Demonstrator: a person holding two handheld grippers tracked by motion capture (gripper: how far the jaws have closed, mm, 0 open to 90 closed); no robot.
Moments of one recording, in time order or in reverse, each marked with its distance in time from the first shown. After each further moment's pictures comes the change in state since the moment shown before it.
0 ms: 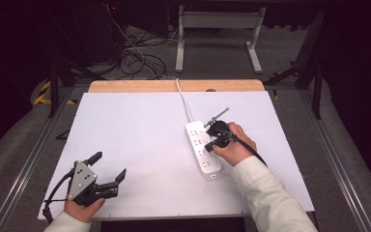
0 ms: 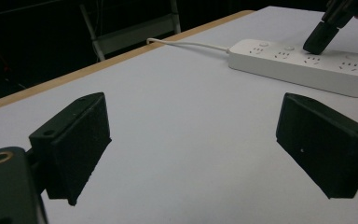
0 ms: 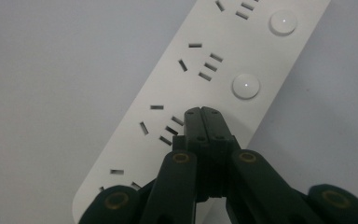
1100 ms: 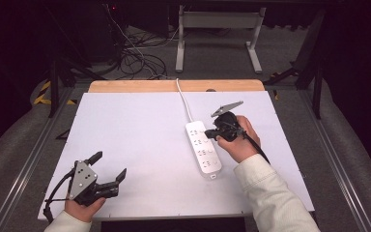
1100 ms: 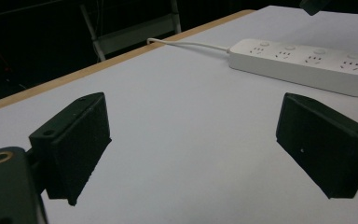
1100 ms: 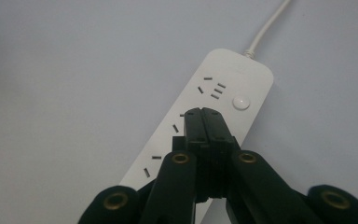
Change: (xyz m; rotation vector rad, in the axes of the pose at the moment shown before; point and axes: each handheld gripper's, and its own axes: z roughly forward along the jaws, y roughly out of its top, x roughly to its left) left arm -0.001 0.000 0.001 0.001 0.003 0.006; right arm -0.001 0.005 -0.039 -0.263 -0.033 -0.028
